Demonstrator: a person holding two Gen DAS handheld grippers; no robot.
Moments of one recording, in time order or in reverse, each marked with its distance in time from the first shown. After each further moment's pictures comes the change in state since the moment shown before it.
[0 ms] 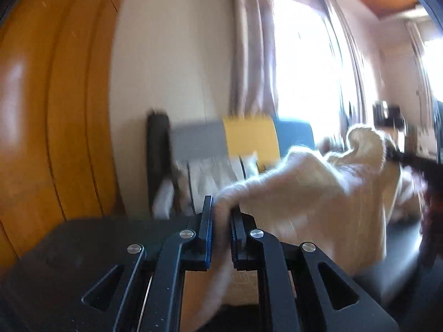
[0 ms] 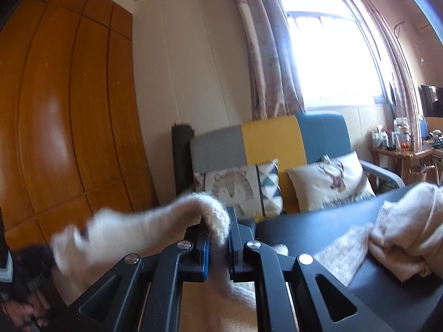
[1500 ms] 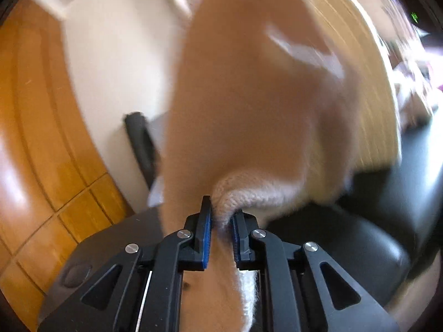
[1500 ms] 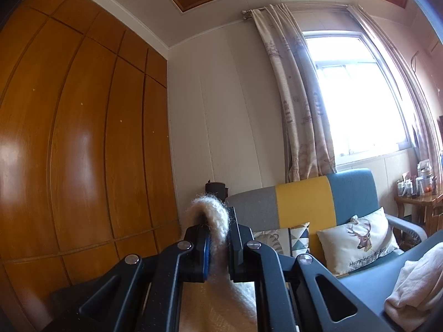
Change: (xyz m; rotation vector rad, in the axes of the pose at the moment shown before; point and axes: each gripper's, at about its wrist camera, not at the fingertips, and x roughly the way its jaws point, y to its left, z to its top) left arm -0.002 -0.097 -0.083 0.319 0.139 0.062; right arm -0.031 0.058 0.081 -0.063 -0.242 0.109
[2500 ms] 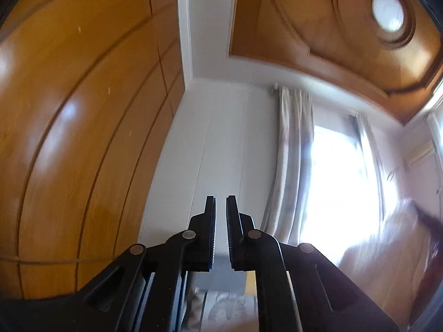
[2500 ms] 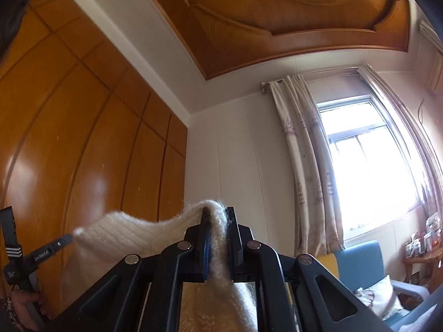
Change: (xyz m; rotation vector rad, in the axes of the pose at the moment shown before) left arm -0.159 0.220 0.161 -0.539 -0.709 0.182; right arm -0.073 0.016 0.118 -0.044 -0.381 0.091
